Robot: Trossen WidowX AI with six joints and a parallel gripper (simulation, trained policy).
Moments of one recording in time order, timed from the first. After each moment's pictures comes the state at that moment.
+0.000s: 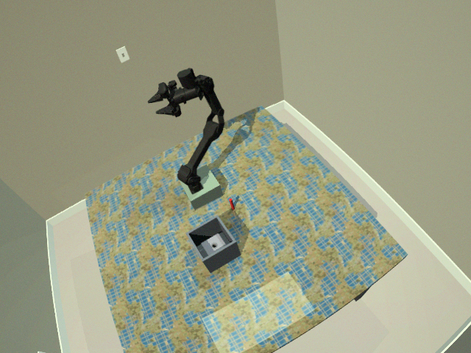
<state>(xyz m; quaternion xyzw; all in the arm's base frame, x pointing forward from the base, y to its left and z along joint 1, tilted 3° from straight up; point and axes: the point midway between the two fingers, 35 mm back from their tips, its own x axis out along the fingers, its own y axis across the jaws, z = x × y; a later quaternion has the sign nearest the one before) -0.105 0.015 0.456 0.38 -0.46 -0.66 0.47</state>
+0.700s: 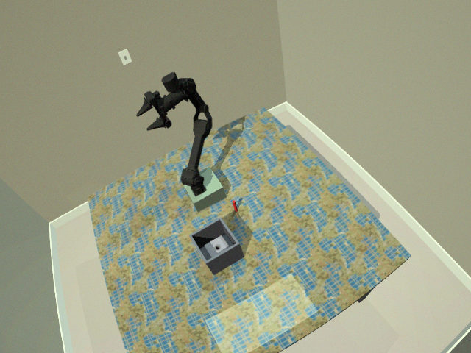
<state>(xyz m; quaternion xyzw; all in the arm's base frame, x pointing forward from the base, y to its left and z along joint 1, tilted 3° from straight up) -0.055 -0.053 0.469 0.53 -0.40 -0.51 0.55</state>
